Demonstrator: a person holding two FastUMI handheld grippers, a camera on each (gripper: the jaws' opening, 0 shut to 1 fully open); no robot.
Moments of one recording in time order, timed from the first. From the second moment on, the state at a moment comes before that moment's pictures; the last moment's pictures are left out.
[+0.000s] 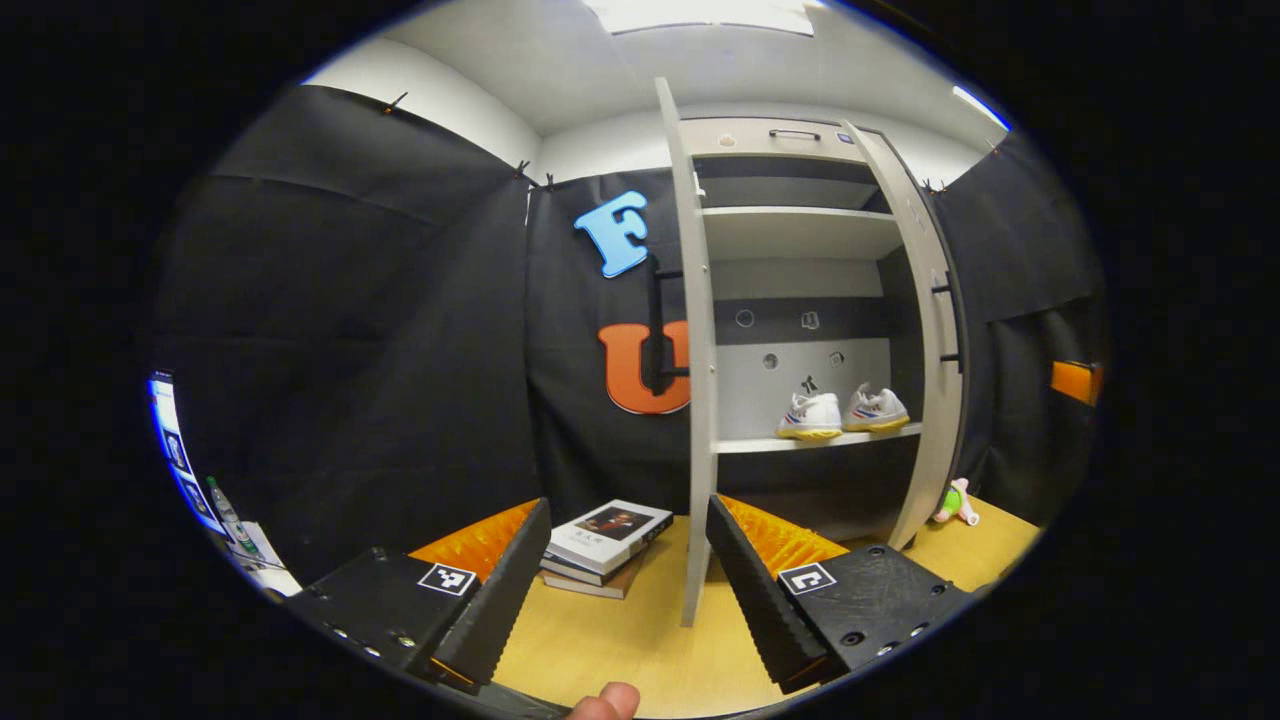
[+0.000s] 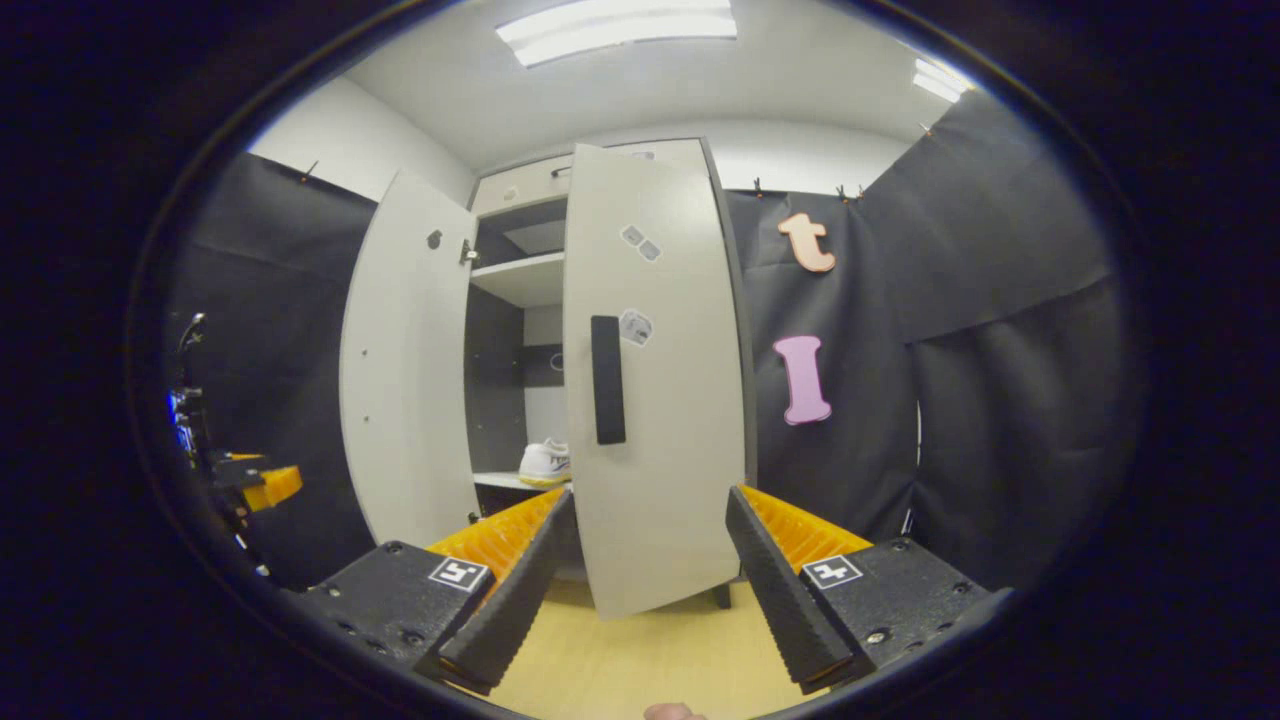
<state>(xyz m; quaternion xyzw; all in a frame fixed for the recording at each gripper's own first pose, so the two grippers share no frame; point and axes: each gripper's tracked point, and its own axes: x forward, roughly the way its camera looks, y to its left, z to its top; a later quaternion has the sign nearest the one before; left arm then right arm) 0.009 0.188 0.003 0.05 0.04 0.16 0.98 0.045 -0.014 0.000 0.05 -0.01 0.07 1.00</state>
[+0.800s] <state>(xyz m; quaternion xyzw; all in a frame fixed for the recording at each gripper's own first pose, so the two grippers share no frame) 0.146 0.261 0.068 0.04 0.01 0.15 0.99 0.023 -0.033 -0.024 0.06 0.02 0.03 1.00</state>
